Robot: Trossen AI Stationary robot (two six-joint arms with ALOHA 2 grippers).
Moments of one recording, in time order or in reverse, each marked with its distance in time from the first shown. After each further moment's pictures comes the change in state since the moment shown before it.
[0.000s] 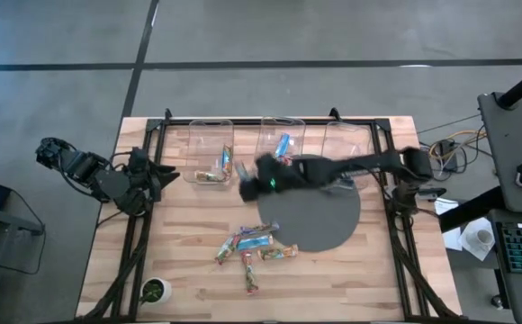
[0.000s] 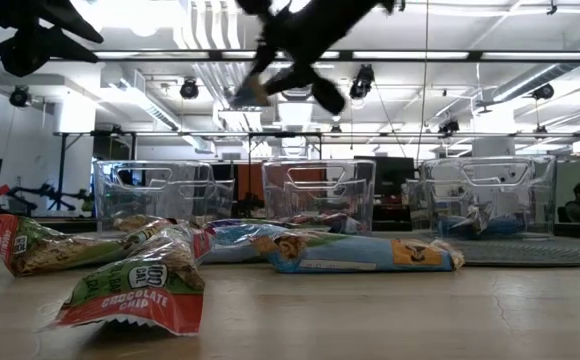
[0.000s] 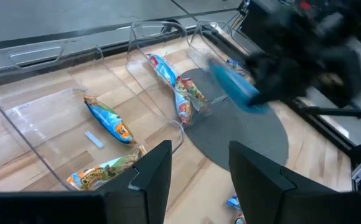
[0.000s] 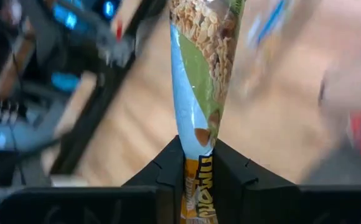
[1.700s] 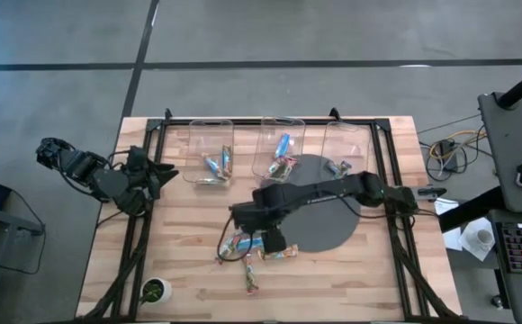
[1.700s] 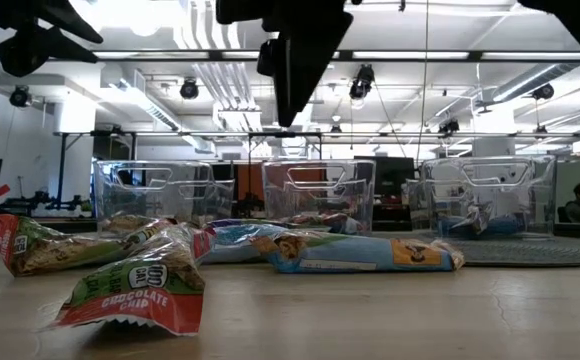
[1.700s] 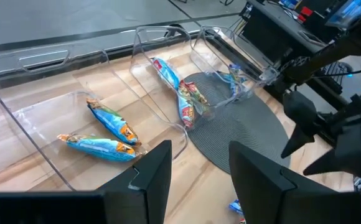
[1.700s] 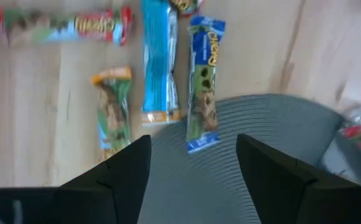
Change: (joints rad) left arm 0.000 -0.016 0.000 -0.013 -0.018 -0.006; right arm 0.210 0.448 0.797 -1.090 -0.154 -1.005
